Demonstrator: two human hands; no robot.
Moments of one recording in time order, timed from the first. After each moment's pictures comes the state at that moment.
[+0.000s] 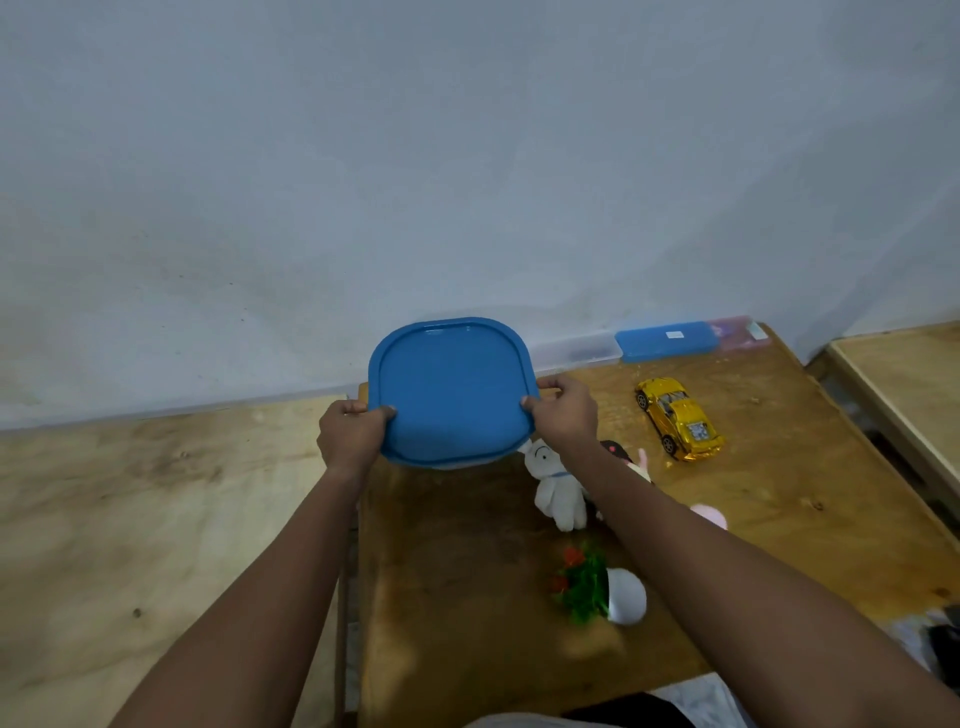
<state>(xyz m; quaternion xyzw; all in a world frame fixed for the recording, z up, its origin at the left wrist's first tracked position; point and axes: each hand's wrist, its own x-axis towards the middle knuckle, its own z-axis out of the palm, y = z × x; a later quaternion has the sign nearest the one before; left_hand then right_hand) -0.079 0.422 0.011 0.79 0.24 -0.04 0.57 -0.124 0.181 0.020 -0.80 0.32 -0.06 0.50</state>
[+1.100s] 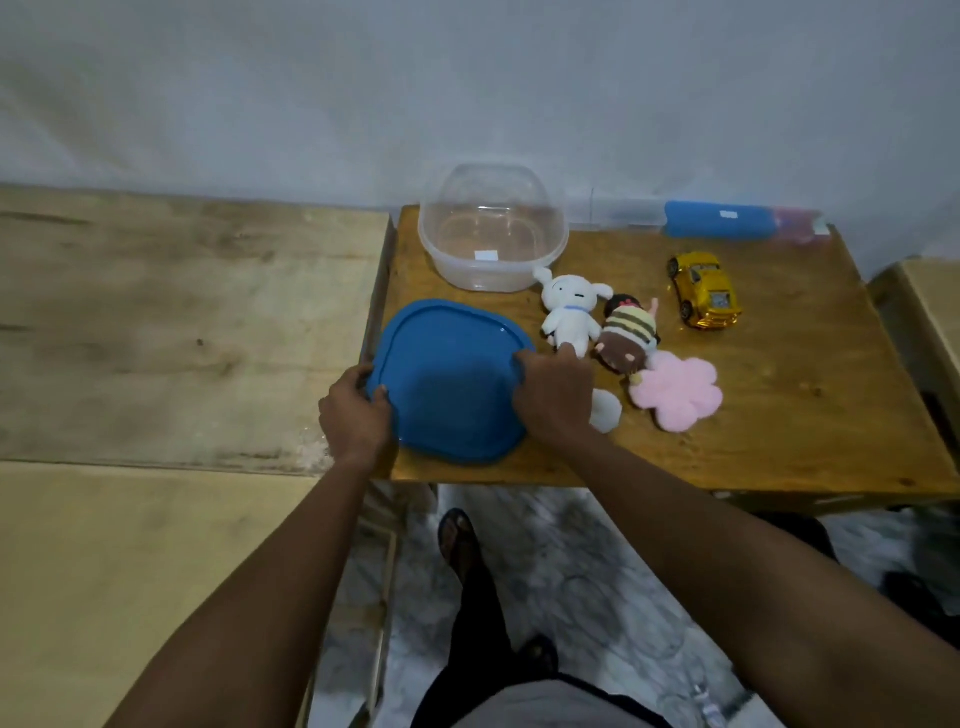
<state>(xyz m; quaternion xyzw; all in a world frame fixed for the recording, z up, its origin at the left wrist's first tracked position) -0.324 0.451 -0.045 0.88 0.23 0.04 0.42 -0.309 0.228 -0.030 -1.00 0.02 -0.03 0.04</state>
